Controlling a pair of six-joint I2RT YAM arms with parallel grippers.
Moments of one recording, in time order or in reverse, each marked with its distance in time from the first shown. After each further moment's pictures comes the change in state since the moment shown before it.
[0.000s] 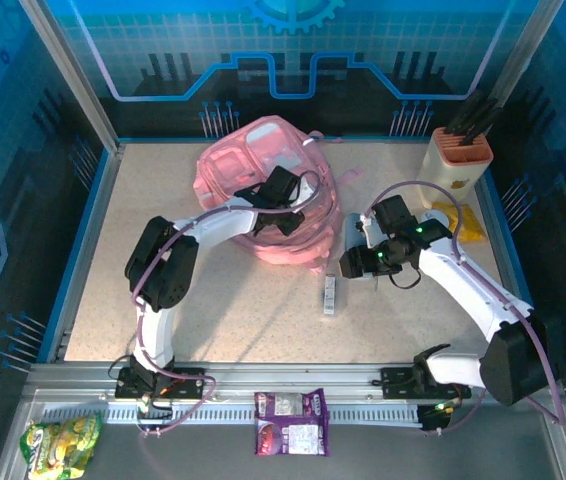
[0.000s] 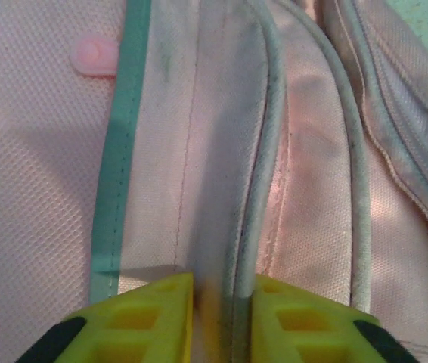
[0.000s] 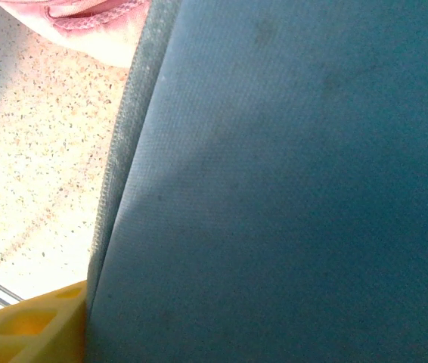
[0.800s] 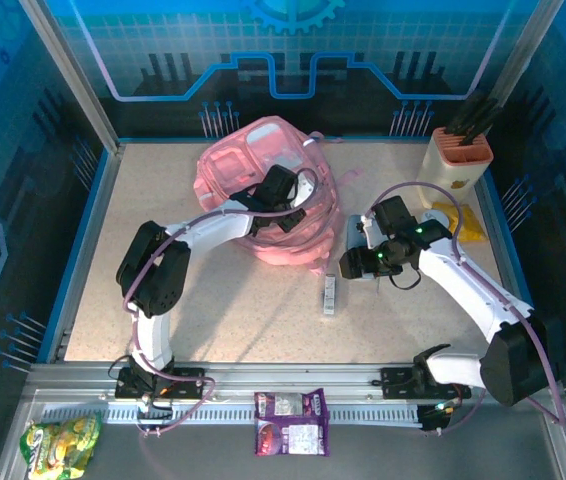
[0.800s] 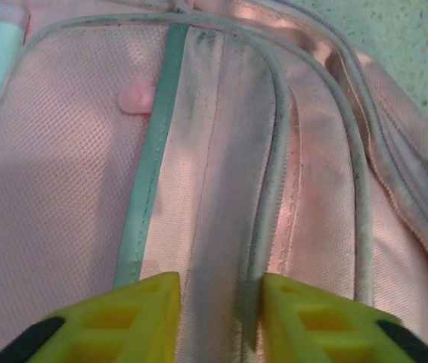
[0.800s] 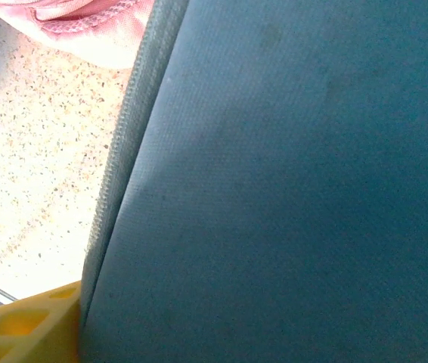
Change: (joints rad) left arm -0.009 -0.065 -0.068 0.098 -0.031 -0.011; right arm 0.002 -0.003 -0.002 -0.008 0.012 0.014
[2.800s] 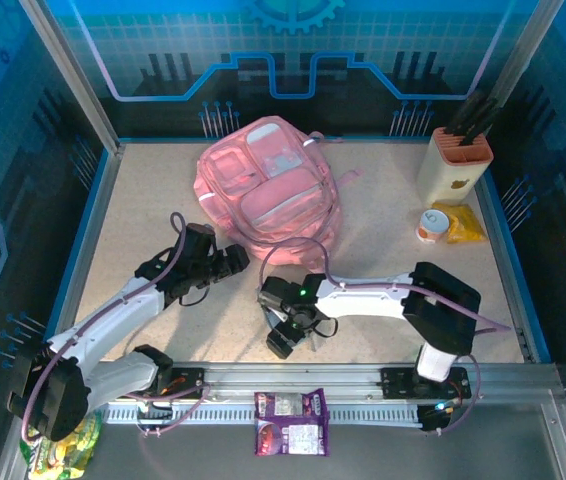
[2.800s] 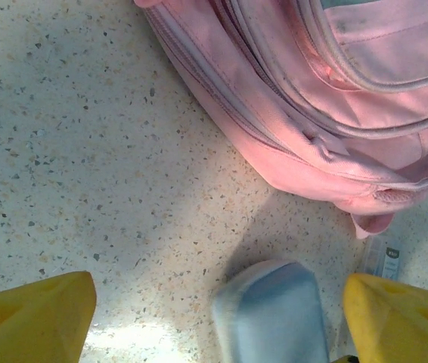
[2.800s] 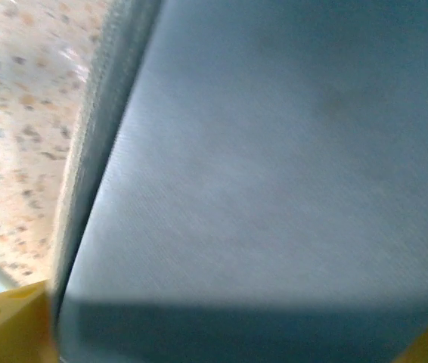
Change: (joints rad) left arm 0.141 -0.855 -0.776 -0.131 0.102 -1.104; right arm 0.777 0.476 0.054 0.217 0.235 0.092
